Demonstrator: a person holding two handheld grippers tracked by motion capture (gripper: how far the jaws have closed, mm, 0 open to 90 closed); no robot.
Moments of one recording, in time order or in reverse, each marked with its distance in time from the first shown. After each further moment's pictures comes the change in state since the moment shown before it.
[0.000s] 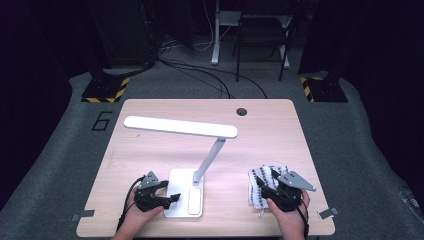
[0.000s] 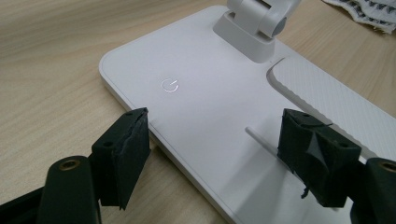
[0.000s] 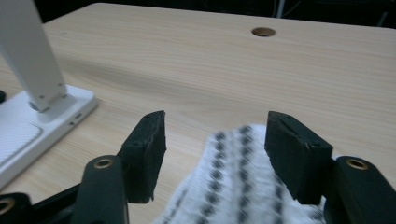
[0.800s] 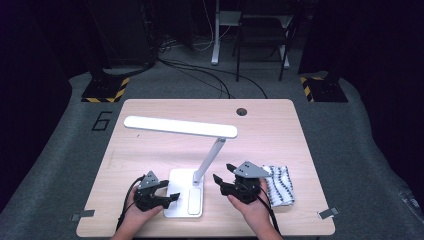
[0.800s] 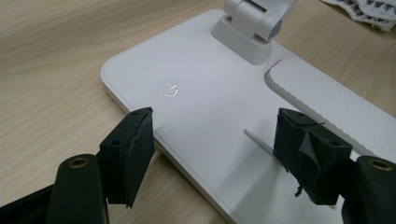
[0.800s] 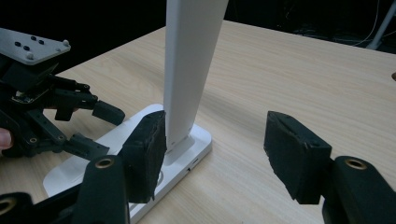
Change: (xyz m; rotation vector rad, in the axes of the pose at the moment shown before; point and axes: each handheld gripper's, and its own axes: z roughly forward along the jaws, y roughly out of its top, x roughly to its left) left arm 0.000 0.002 -0.003 0.008 0.003 0.034; right arm 0.085 0.040 0.048 -0.010 0.278 -0.109
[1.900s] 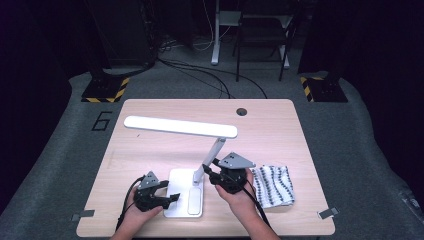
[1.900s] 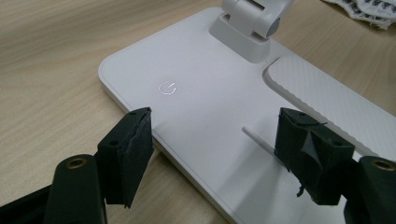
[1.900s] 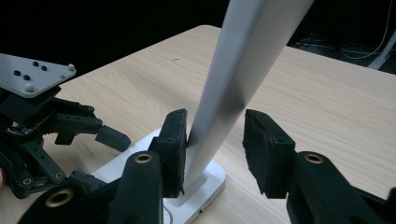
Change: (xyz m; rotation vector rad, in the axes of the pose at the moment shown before) left arm 0.000 0.000 0.000 0.002 -0.005 0.006; right arm 0.014 0.024 0.030 -0.011 0.015 -0.037
